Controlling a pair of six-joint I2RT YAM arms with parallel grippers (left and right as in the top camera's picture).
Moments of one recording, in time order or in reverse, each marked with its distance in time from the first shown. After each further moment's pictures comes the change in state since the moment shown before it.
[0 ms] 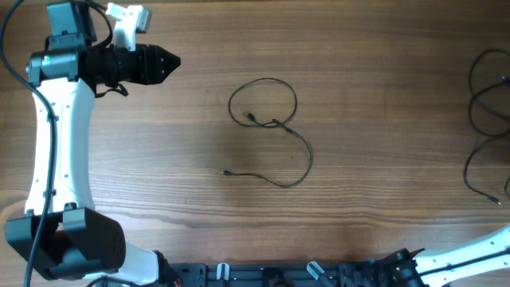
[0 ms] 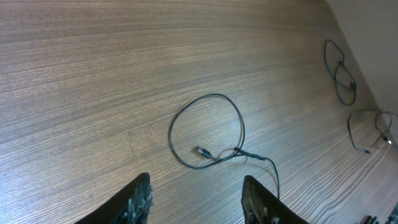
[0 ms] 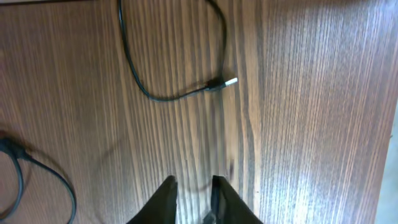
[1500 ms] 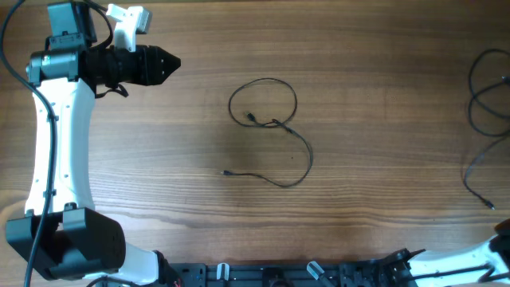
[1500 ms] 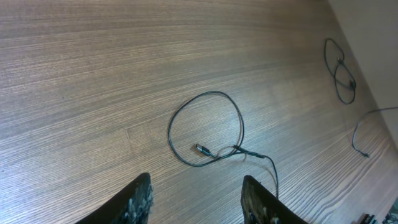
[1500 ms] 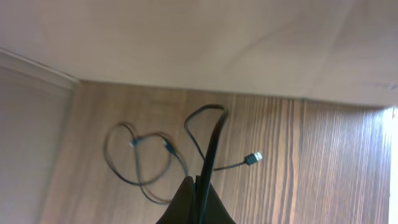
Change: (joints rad) left arm 0.000 0.000 0.000 -0.012 -0.002 0.000; right arm -0.008 -0.237 0.358 -0.117 -0.183 -0.082
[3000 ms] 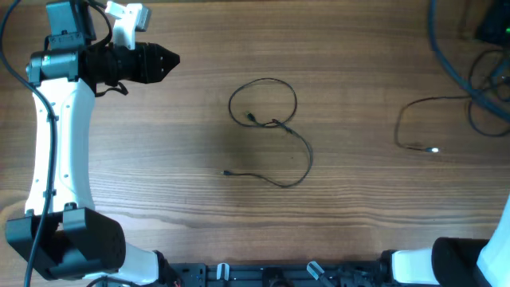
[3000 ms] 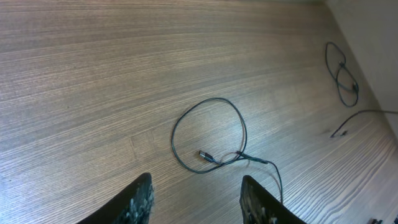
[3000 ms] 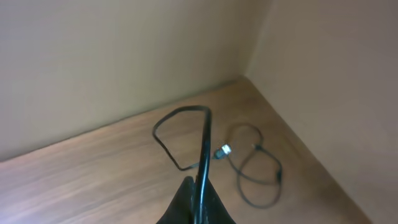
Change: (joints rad) left arm 0.000 0.000 0.000 0.032 -0.001 0.000; right arm 1.059 -0.315 -0.035 0.045 0.490 -0.214
